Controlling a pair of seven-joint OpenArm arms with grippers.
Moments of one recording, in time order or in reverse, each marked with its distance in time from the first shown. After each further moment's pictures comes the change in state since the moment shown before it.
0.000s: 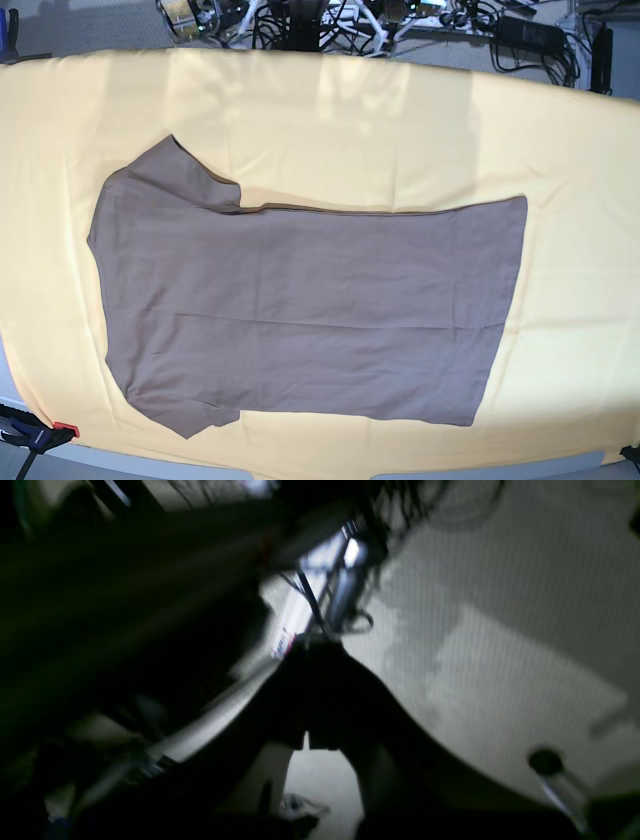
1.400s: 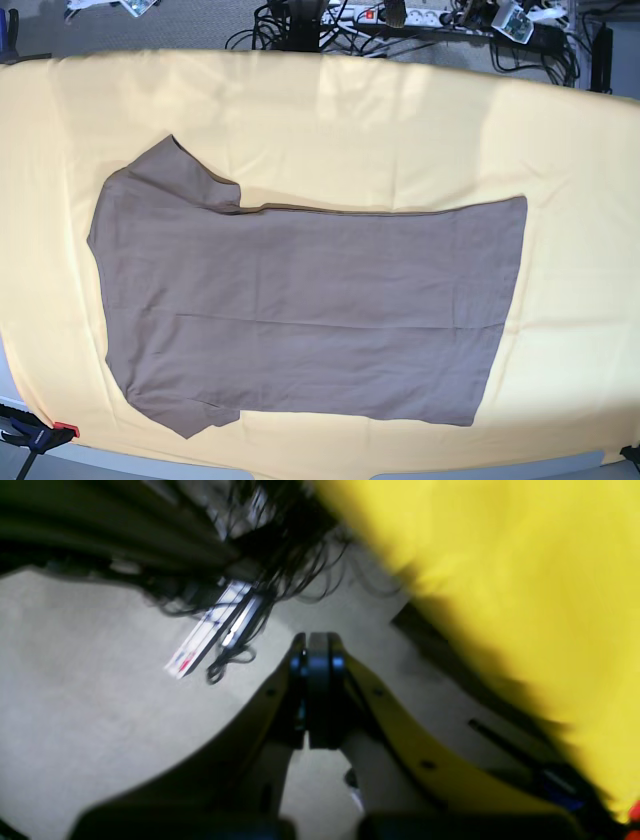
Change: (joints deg) left arm 55.4 -17.2 -36.6 101.0 -6.8 -6.2 16.1; right arm -60.9 20.3 19.7 99.2 7.9 -1.4 -9.4
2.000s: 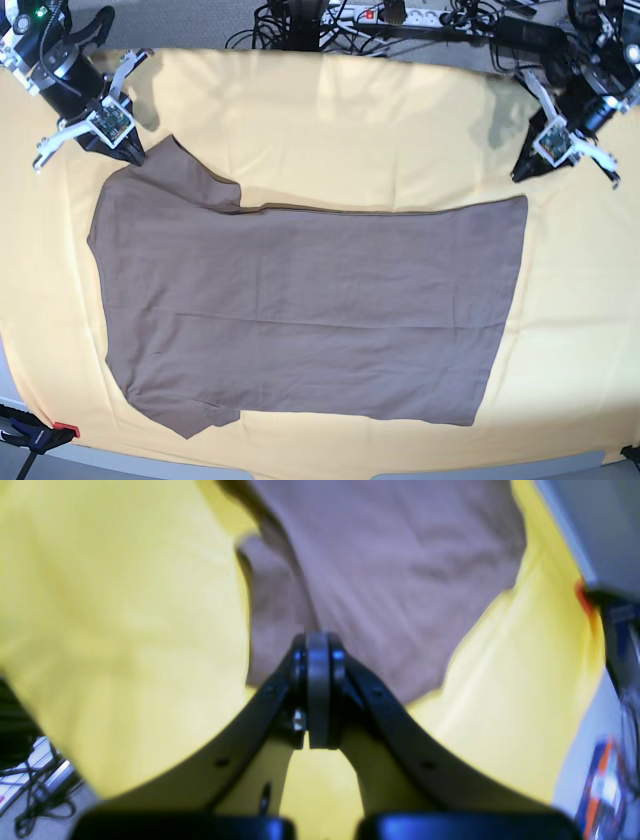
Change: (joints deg) left arm -29.3 -21.2 -0.7 -13.4 7.5 -9.9 -14.9; right arm 34.1 6.3 2.8 -1.9 5.6 10.5 4.6
